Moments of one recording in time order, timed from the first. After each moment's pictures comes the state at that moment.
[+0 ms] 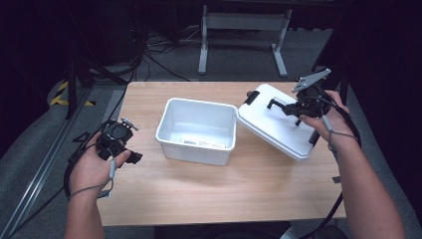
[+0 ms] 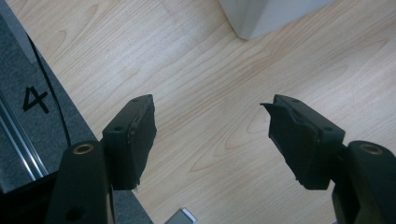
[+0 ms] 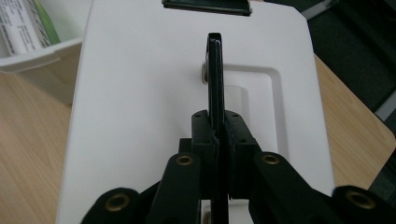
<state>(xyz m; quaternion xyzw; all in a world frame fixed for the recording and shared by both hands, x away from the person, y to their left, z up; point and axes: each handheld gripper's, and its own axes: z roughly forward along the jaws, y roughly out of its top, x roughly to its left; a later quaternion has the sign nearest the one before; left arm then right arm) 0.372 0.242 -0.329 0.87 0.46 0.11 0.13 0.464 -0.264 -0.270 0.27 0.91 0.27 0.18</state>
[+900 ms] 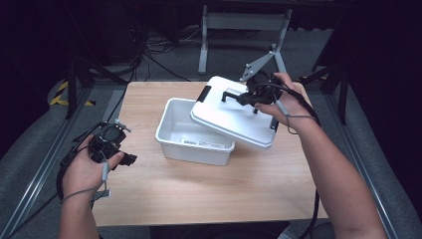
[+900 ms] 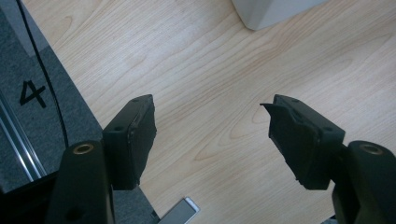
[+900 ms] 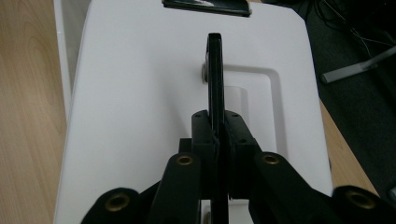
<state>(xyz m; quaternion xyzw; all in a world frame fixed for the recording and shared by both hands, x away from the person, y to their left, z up) 0.365 0.257 -0.329 0.86 0.47 0.11 0.14 0.475 -0.141 -0.237 0.15 0.93 0.28 0.17</state>
